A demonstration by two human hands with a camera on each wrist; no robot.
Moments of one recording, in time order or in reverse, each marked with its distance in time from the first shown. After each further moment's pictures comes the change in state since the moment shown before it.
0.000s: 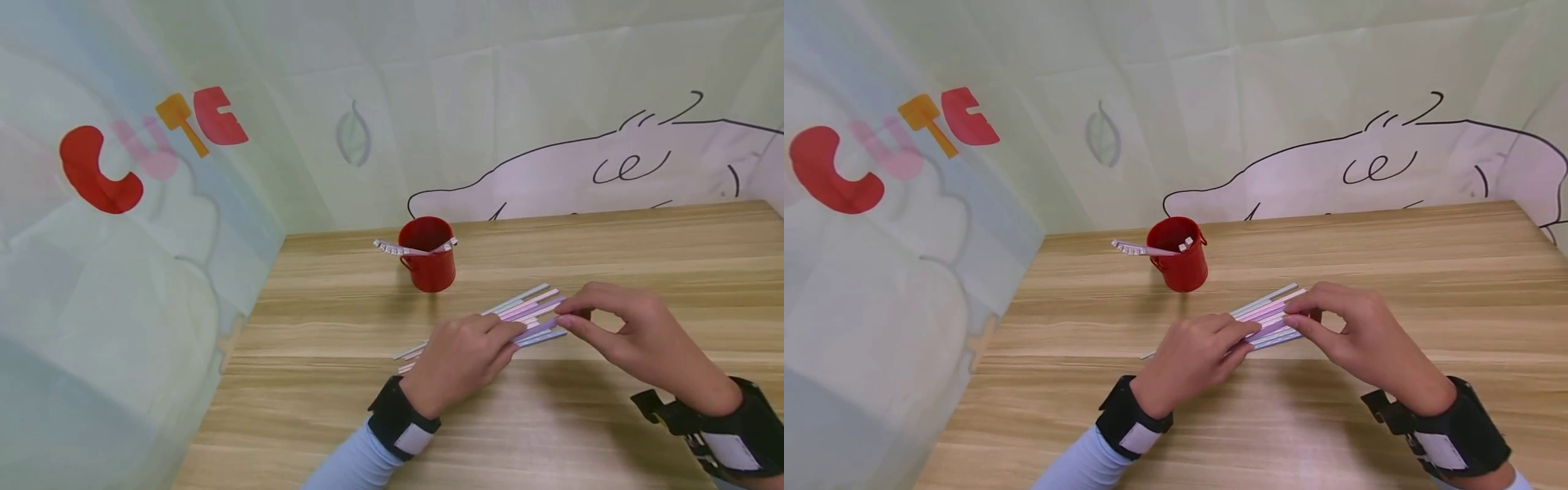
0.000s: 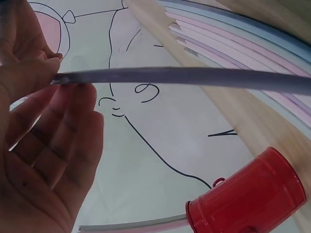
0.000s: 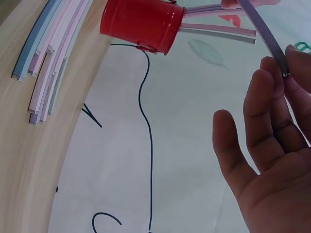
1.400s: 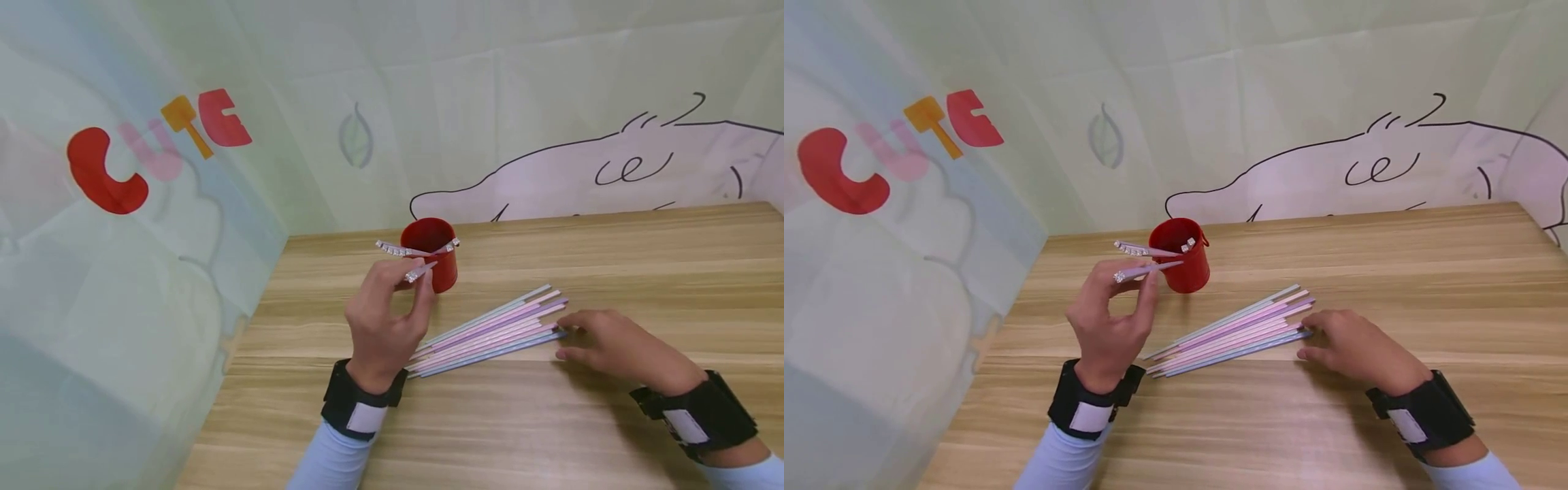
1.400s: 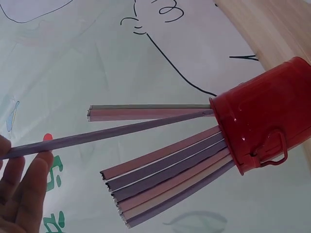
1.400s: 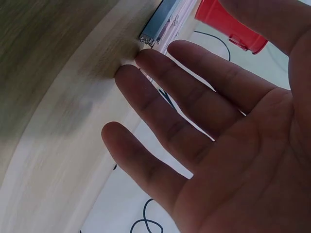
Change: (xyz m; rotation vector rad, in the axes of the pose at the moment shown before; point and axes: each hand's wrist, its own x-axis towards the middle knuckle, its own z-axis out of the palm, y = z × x) left_hand -0.012 -0.043 -0.059 -0.157 0.856 -0.155; right_hand -0.041 0.069 0.033 -0.192 -0.513 0.394
